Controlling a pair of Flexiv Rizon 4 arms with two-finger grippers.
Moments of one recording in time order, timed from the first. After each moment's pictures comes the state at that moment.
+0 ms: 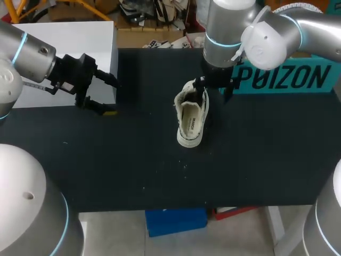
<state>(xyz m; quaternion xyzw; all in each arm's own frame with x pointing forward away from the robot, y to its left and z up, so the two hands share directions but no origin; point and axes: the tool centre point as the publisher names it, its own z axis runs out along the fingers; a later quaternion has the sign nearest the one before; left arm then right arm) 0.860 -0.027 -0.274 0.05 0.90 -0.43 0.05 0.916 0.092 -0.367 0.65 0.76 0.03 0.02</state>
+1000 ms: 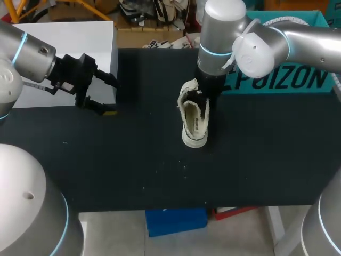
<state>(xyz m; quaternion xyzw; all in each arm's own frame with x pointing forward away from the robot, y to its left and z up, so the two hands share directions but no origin) 0.860 -0.027 -0.274 0.05 0.90 -0.43 0.05 0.924 0.107 -0.409 0.63 0.77 0.02 0.00</state>
